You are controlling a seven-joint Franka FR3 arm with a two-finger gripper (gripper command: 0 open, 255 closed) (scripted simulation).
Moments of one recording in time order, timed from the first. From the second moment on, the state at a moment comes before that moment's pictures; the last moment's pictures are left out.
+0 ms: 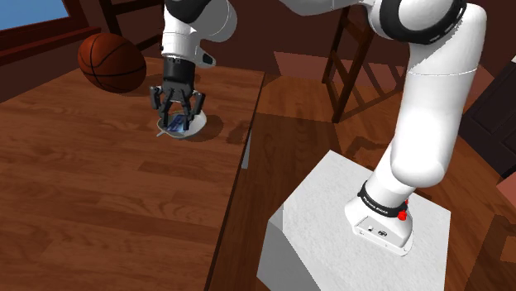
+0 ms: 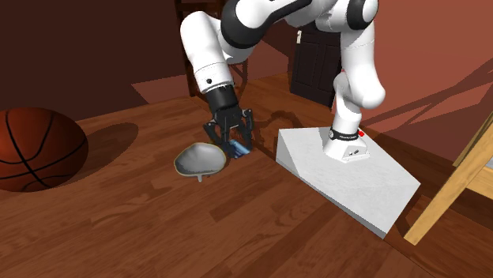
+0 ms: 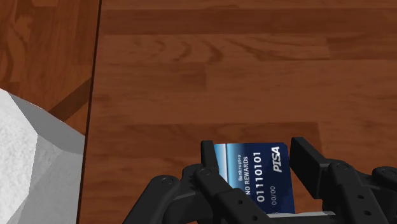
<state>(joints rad) 0.07 0.32 0.37 -1.64 0.48 1.82 1.28</state>
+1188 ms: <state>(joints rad) 0.04 0.64 0.31 -1.22 0.38 1.66 1.23</state>
